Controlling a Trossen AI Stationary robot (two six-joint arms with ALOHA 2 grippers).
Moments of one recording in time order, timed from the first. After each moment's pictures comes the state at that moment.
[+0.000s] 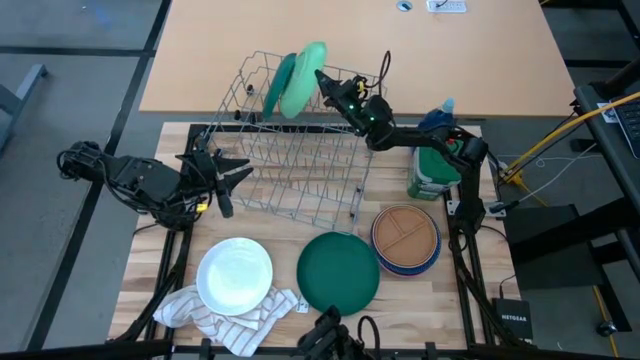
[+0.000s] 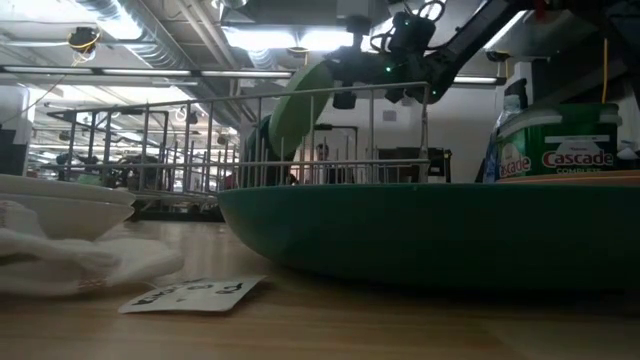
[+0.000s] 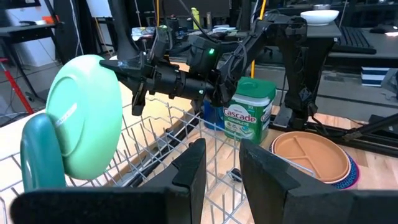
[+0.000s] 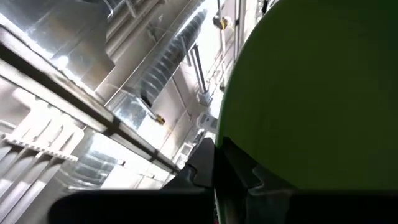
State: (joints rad) left arm -0.40 0.91 1.15 -0.49 -0.92 -0.16; right arm -0.55 1.96 1.30 1.19 0.11 1.22
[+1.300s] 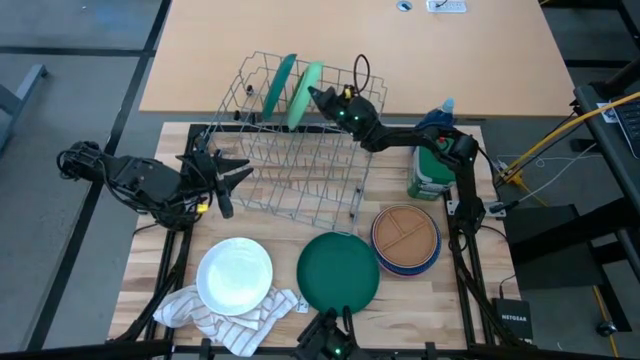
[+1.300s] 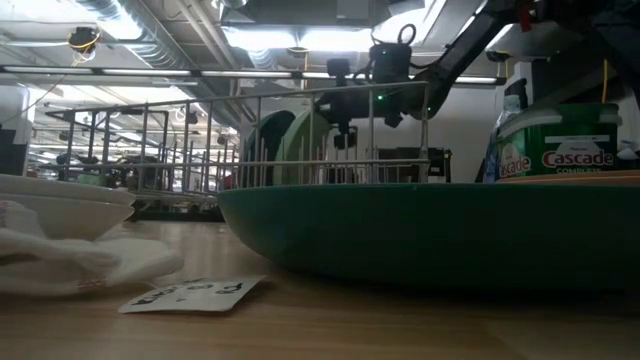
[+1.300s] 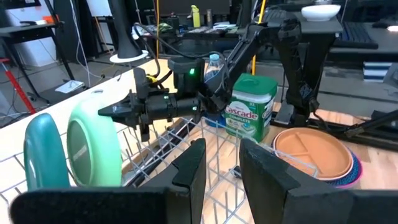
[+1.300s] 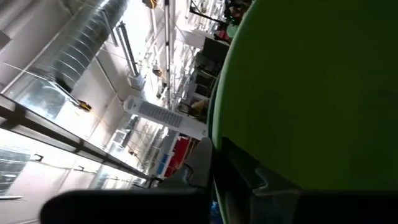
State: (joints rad) left arm -0.40 0.92 1.15 -0.51 -0.92 -0.16; right arm -0.56 2.05 1.30 0.93 0.12 1.21
